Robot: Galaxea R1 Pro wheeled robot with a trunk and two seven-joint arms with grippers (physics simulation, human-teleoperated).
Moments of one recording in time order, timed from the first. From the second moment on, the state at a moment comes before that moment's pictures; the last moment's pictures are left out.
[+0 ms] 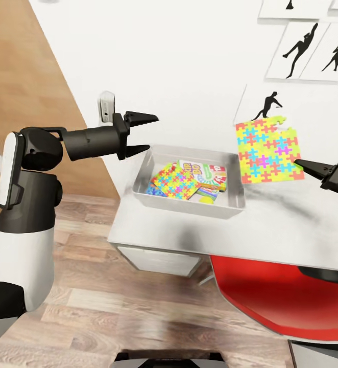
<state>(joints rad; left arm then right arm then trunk) -1.20 0.10 -0.14 -1.61 2.14 0.95 0.84 -0.80 -0.62 -0.30 -1.46 -1.05 1.04 0.62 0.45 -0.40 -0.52</state>
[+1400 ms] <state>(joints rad) -1.15 0.11 -0.14 -1.61 2.13 0.95 0.85 -0.80 -0.58 -0.30 -1.35 -1.05 1.04 0.57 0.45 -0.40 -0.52</state>
